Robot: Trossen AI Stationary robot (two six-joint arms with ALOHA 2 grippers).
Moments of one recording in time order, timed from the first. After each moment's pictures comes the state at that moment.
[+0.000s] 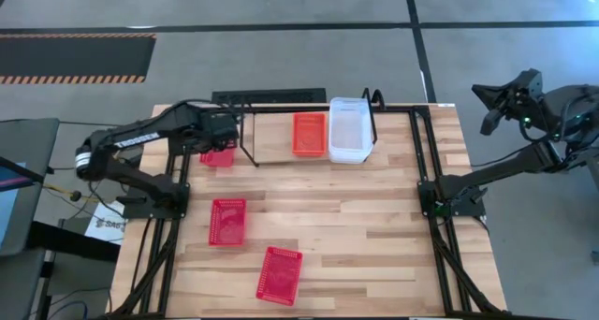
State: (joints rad) left arm 0.32 1.29 1.33 -1.57 -0.32 -1.40; right arm 0.16 0.70 1.75 -1.55 0.95 0.35
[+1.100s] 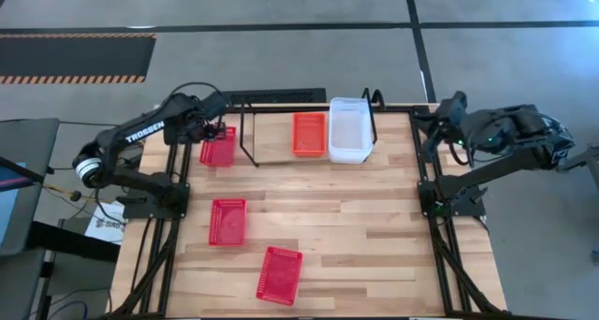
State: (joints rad) left arm 0.76 1.28 1.05 -1.31 -0.28 -0.97; right arm 0.16 0.86 1.46 -1.23 0.76 0.35
